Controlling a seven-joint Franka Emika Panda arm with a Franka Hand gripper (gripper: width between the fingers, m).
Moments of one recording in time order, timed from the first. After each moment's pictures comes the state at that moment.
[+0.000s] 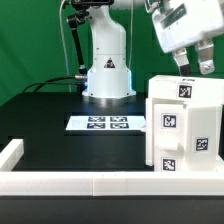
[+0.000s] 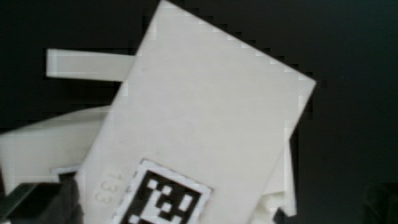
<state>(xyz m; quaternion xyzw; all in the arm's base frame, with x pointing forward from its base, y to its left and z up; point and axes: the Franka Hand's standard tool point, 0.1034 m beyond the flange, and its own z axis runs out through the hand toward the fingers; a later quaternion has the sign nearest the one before) 0.601 0.107 0.175 -0.77 0.62 0.01 0.16</state>
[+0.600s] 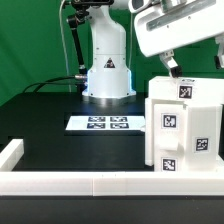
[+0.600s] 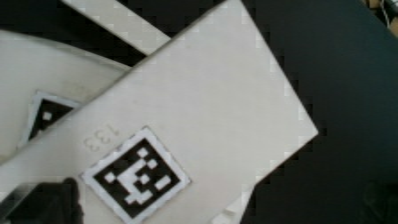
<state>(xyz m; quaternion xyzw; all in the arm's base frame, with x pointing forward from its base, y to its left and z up) 0.604 0.108 0.178 -0.89 0.42 -0.02 0.16</state>
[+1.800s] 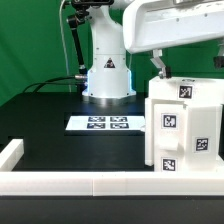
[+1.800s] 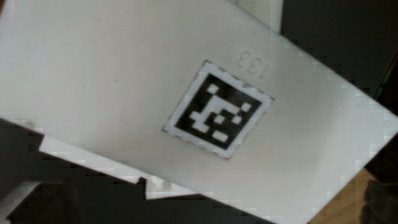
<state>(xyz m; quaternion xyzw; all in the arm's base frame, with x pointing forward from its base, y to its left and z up) 0.599 0.103 0.174 -0.98 -0.16 -0.08 0.07</state>
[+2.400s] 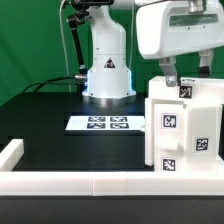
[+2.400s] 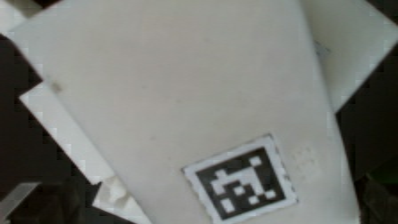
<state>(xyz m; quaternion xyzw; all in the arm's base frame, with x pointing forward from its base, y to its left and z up) 0.592 0.100 0.161 -0.91 -0.41 -0.07 0.03</state>
